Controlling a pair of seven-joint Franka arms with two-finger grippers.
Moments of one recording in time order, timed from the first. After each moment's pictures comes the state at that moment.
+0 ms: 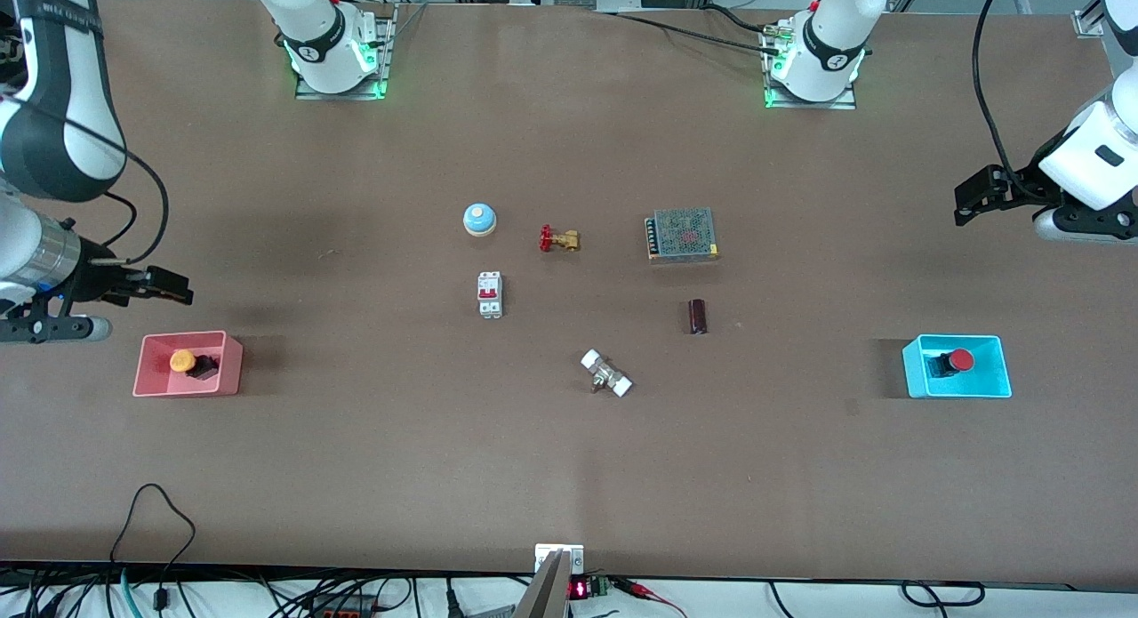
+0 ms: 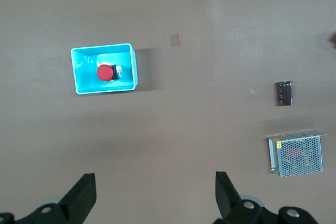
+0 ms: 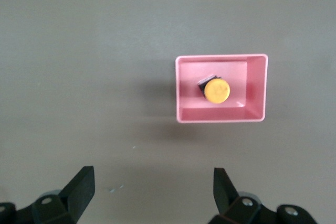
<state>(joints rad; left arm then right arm) -0.07 -0.03 0.08 -1.75 0.04 1.72 0.06 -0.12 0.30 0.01 -1.68 0.00 1.96 -0.16</state>
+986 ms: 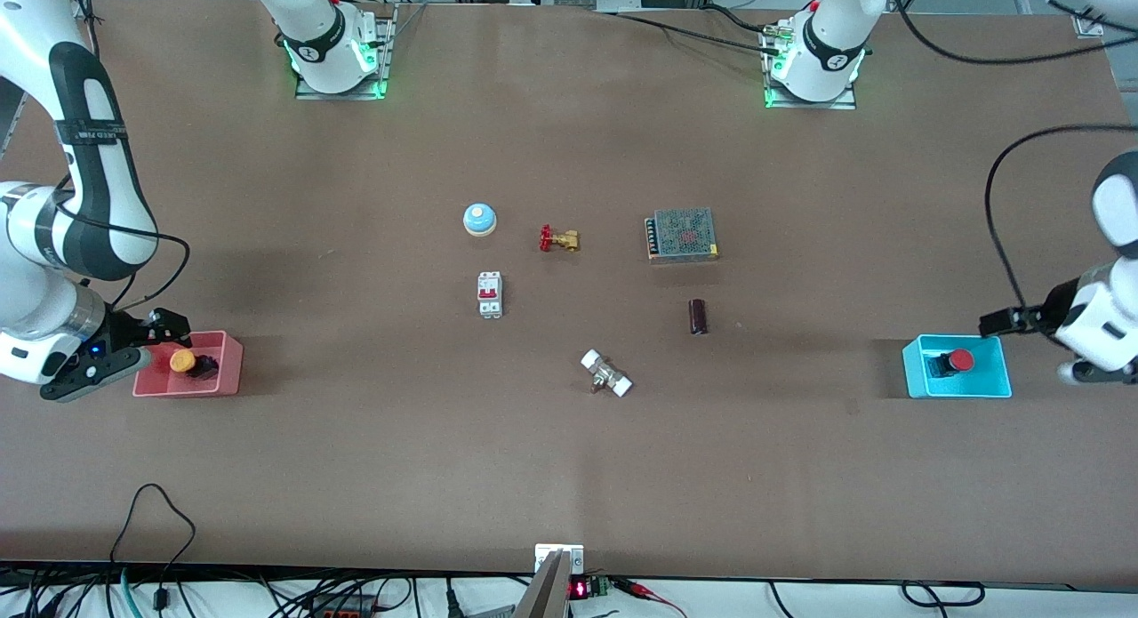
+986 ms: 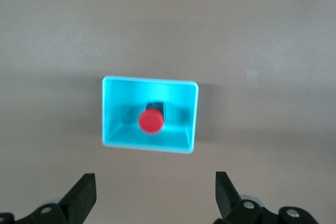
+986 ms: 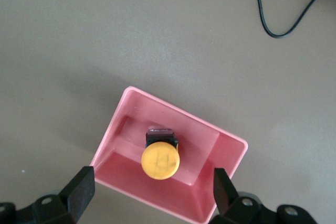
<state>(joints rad) 0.10 0.46 0.08 -1.58 0.04 1.99 0.09 -0.20 0.53 0.01 -1.68 -0.04 2.29 -0.69</state>
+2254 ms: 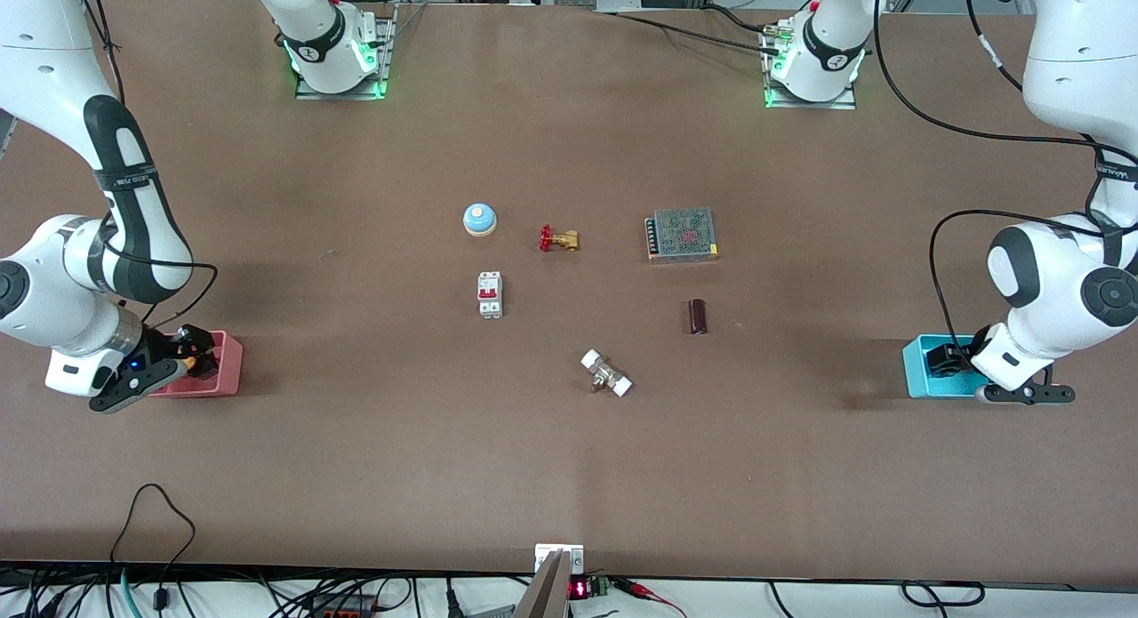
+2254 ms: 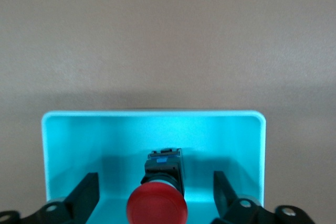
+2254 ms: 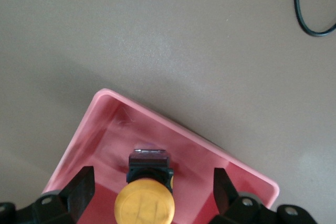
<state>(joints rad) 0.15 0.62 0.08 -1.77 0.04 2.45 0.18 -0.21 0.66 0.02 -1.68 -0.04 2.43 -0.76</state>
